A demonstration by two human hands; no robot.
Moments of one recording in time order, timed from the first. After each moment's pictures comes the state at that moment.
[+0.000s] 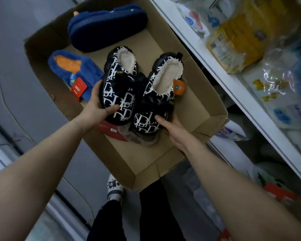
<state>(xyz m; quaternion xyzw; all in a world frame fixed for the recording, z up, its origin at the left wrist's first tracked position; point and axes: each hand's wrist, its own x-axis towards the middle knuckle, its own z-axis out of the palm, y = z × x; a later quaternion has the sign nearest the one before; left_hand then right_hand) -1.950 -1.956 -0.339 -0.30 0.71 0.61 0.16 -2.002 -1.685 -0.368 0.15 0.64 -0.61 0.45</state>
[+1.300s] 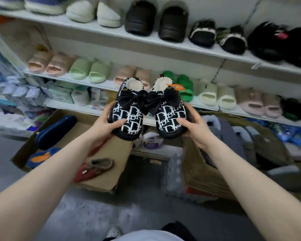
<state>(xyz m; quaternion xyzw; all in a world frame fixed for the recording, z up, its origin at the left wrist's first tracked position) -1.828 -1.769 0.033 0.07 0.67 0.71 0.21 -1.736 -1.475 0.044 0.16 0.66 -0.73 -0.05</state>
